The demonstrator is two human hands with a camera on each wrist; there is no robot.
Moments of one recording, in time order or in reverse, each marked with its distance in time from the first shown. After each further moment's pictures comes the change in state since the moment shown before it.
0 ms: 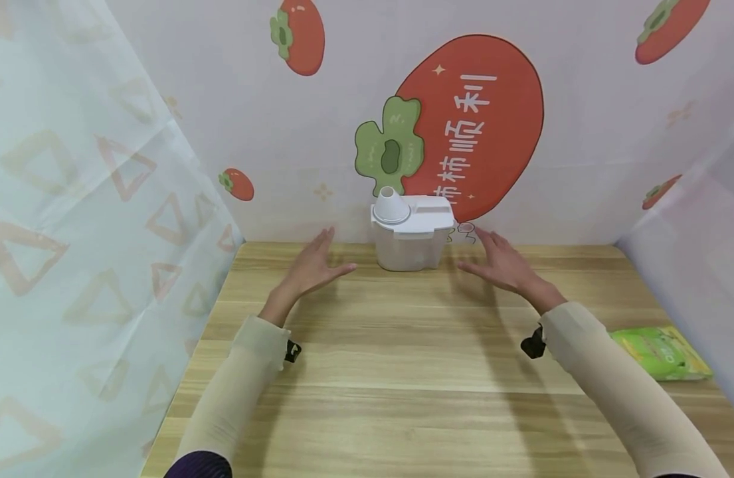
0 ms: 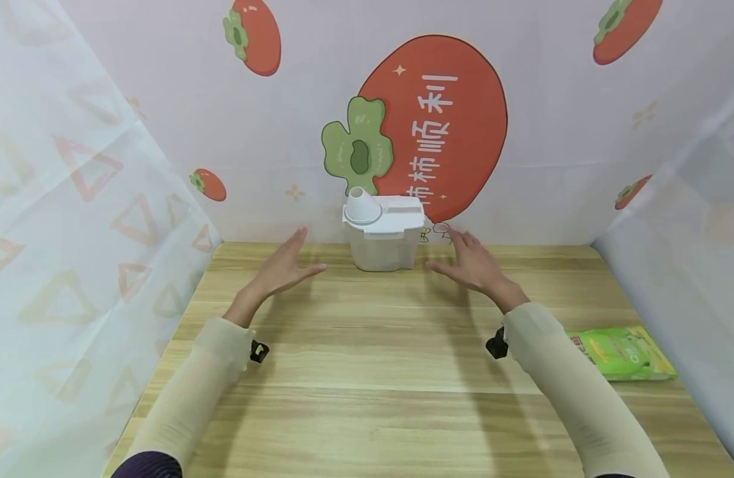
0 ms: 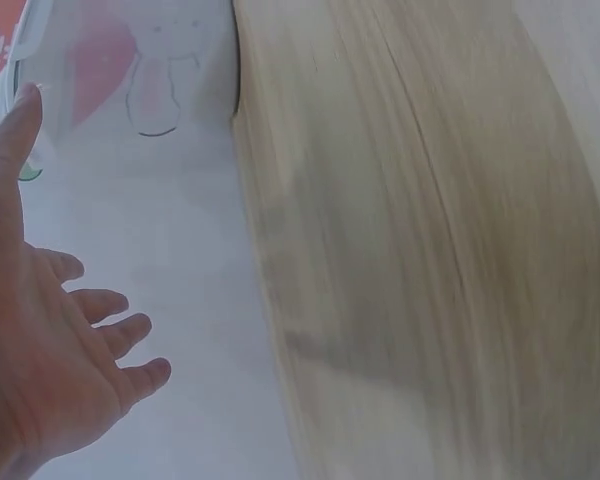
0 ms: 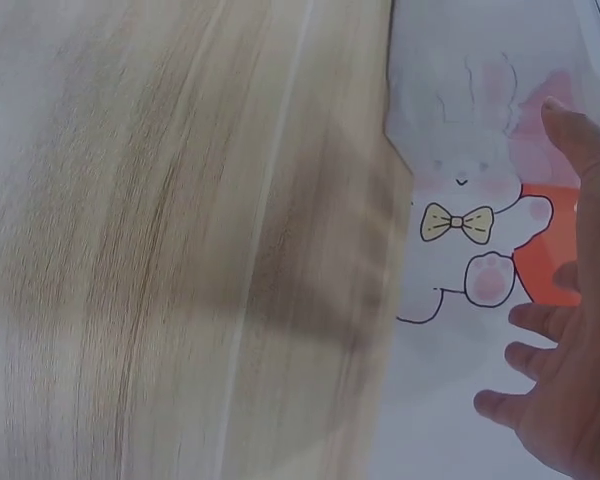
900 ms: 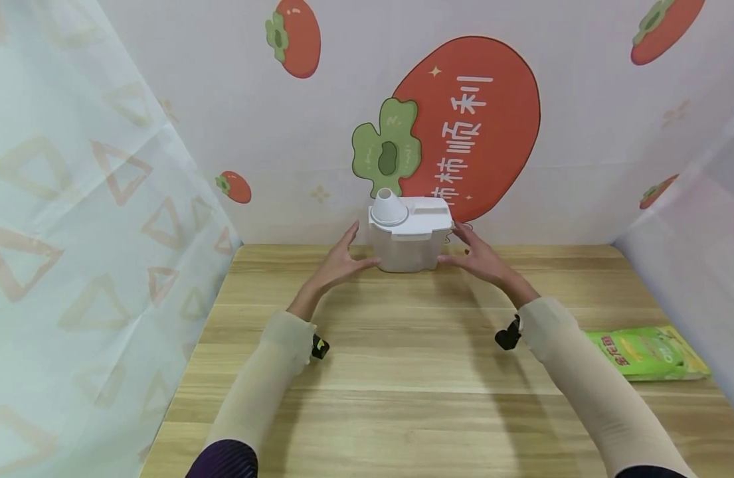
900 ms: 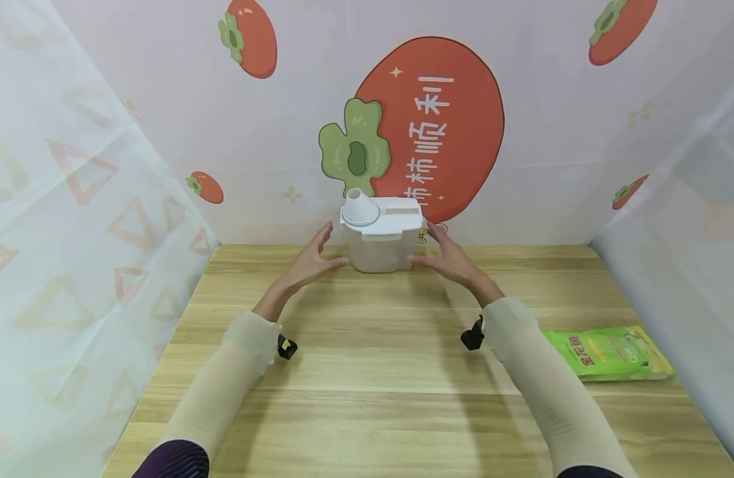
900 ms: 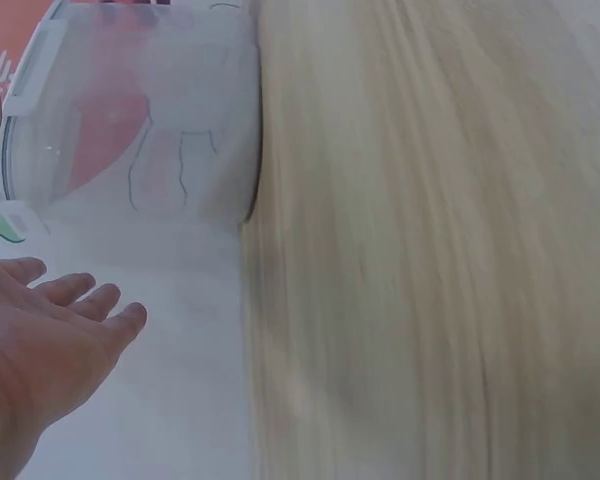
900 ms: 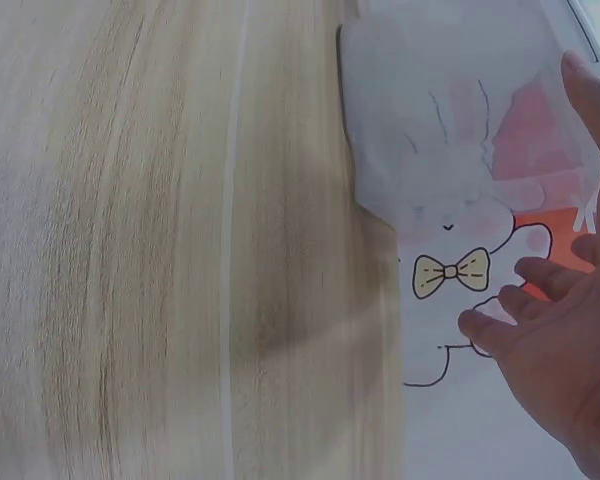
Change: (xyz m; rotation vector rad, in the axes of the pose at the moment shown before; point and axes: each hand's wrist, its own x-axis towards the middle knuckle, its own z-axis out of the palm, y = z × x) left_hand 0.034 0.036 0.031 -0.543 0.008 -0.029; right_hand 0.028 -0.016 0.015 0.527 -0.031 -0.072
